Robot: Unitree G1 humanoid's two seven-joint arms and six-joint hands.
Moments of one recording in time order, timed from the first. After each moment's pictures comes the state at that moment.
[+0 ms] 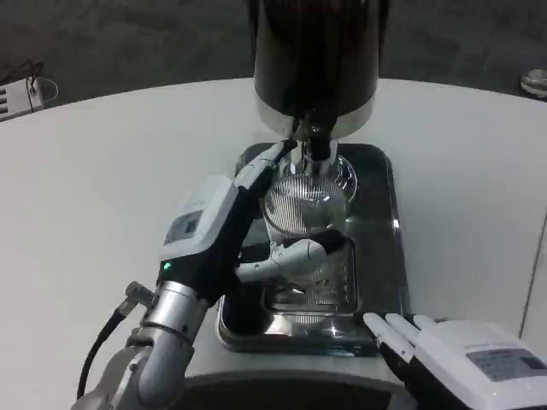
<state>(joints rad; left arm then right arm) -0.68 0.32 -0.24 0.62 0.55 -0.45 0.34 0.10 -0.01 0.05 -1.03 -1.28 0.00 1.11</state>
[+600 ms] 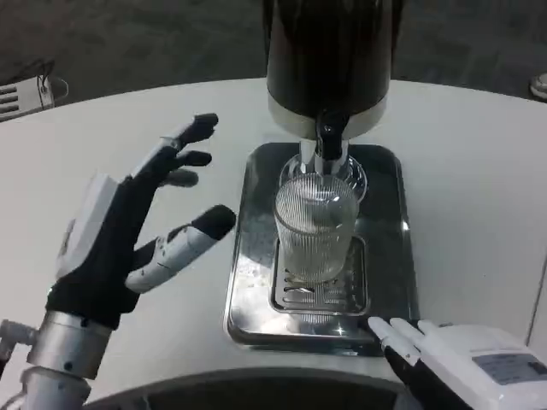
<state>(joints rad) -0.33 0.42 0.00 0.09 0.18 -0.50 0.08 0.12 -0.02 0.04 -1.03 -1.26 0.02 1.11</state>
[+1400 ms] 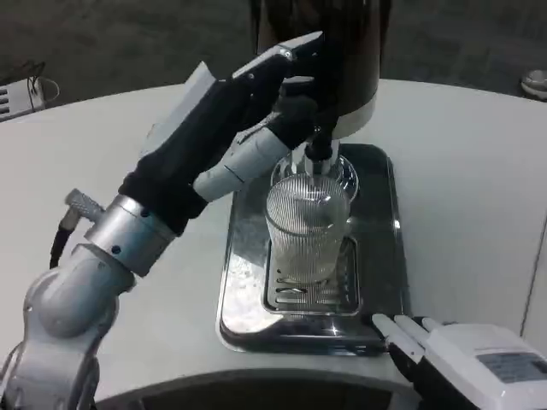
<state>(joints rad) -0.66 0.39 -0.03 0.07 -0.03 -0.32 -0.35 0.12 -0.02 0.04 -1.03 -1.26 0.03 1.09</state>
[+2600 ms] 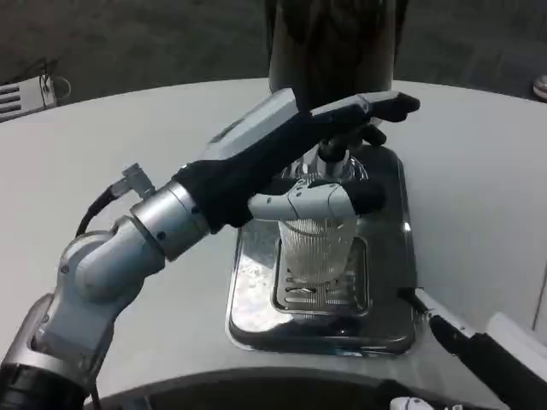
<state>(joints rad) -0.84 0.44 -0.15 0.37 0.16 -0.56 -0.46 0.13 0.00 -0.15 -0.98 -0.82 0.33 0.98</state>
